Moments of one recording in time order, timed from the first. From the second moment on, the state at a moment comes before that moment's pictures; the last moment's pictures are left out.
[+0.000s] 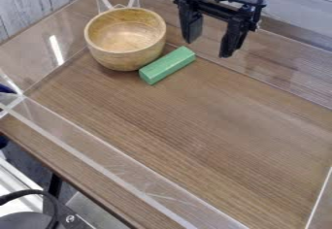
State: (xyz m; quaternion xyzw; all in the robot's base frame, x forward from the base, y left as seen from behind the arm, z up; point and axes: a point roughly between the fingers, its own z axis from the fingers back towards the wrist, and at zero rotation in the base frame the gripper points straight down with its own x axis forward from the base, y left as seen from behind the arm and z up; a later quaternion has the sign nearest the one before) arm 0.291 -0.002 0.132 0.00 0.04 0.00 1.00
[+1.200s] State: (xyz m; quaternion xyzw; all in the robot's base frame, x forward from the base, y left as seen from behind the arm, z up) arm 0.275 0.054 0.069 0.02 0.11 -0.07 0.99
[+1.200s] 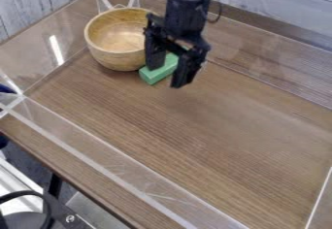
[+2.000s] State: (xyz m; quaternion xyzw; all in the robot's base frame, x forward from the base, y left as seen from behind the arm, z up) arm 0.287 0.078 0.056 0.03 0.09 -0.17 0.98
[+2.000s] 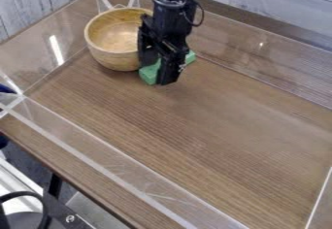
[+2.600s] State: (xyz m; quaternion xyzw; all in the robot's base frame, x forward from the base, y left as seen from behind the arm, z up) arm 0.311 0.095 0.042 0.00 0.10 -0.15 0.98
